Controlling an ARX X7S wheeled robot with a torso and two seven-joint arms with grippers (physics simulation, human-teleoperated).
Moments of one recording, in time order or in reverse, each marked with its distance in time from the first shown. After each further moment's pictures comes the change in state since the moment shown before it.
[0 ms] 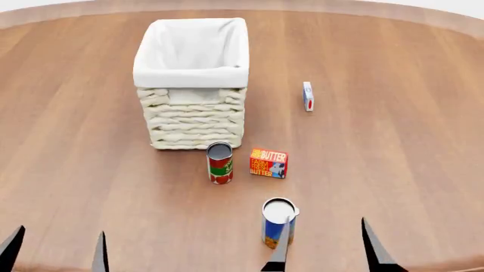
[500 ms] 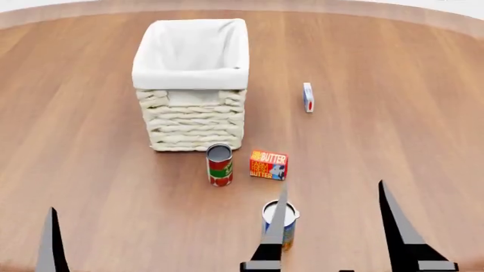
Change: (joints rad) left arm 0.084 0.033 0.042 0.514 0.114 -0.211 0.010; right arm 0.005 0.038 -0.039 -0.432 0.029 0.238 0.051
